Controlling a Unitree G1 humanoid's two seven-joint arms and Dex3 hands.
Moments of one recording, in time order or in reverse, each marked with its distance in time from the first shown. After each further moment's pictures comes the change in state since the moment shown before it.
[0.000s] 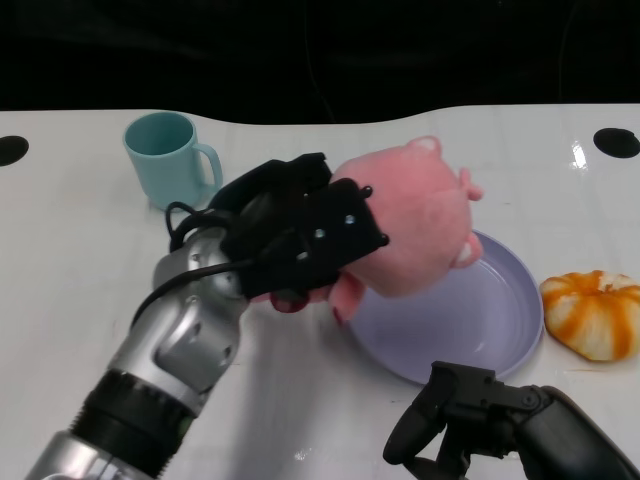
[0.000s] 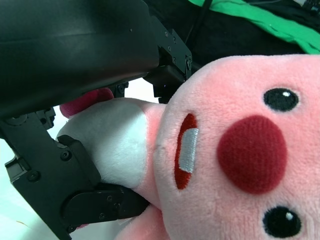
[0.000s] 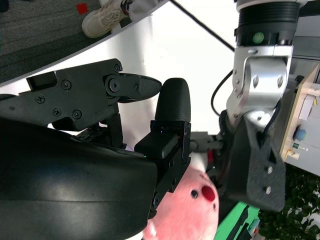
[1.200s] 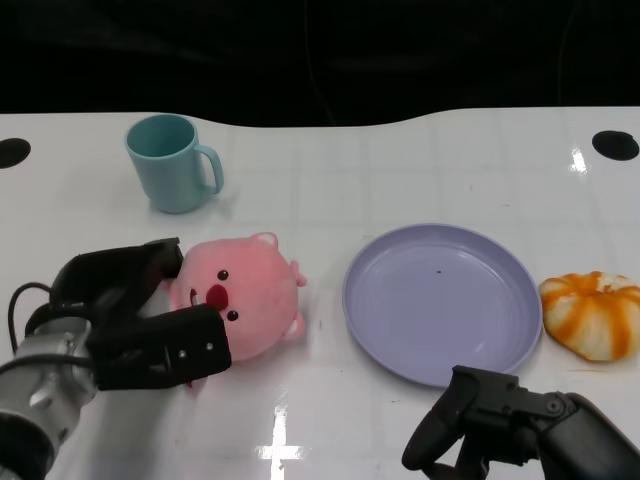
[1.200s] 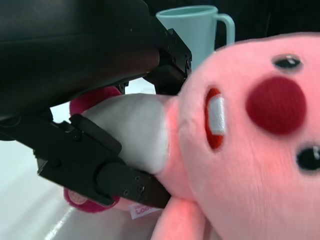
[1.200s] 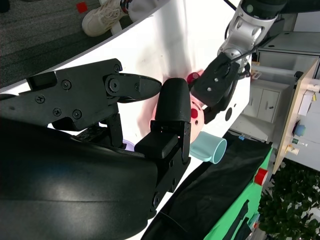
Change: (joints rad) left arm 0.096 0.276 0.010 0.575 0.103 -0.568 0.391; right arm 0.055 -0.013 -0.056 -0.048 0.026 0.000 0.017
